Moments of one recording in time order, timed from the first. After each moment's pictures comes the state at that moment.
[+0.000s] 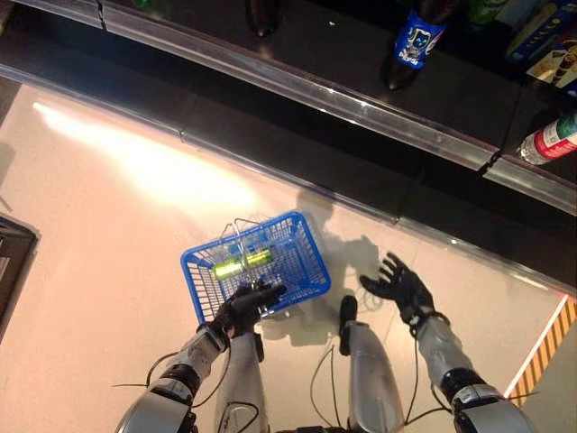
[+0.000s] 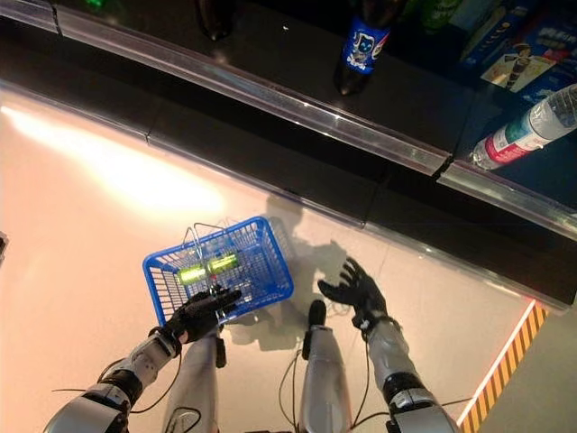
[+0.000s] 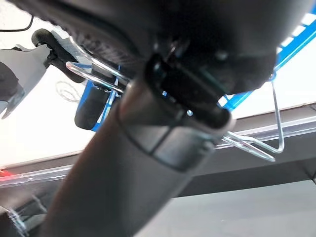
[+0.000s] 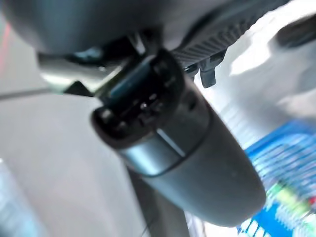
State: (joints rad) left arm -0.39 0.29 -0.26 1.09 -1.03 0.03 -0.50; right arm -0.36 -0.32 0.18 0.85 0.54 -0.32 0.08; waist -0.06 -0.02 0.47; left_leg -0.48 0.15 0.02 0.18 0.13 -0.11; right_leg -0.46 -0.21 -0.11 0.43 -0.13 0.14
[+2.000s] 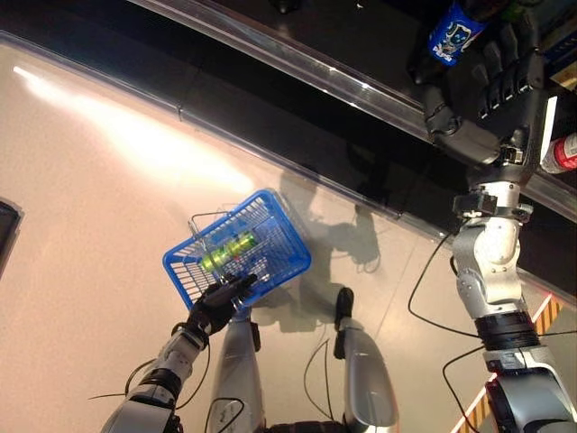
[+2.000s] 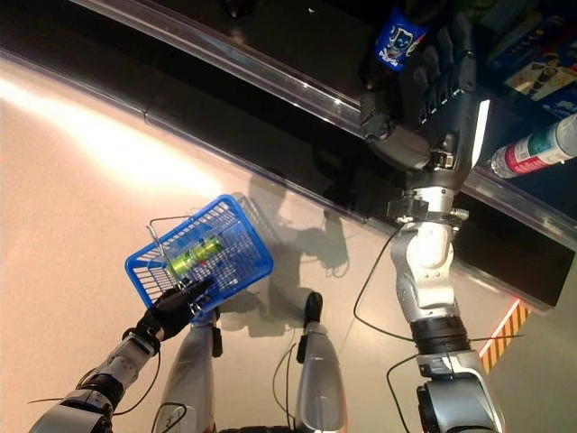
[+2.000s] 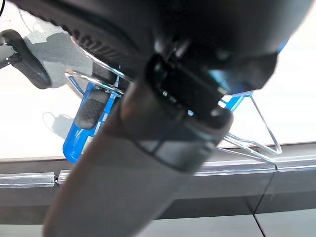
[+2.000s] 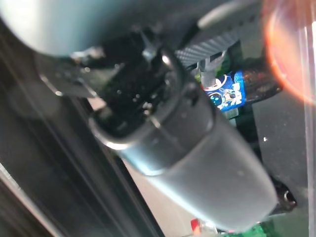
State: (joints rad) left arm -0.35 0.35 -0.15 1.08 -1.12 0.02 -0.46; right arm -0.55 -0.52 0.05 0.24 0.49 -0.48 -0.26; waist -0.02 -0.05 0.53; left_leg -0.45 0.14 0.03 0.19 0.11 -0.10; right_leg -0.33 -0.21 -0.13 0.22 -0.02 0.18
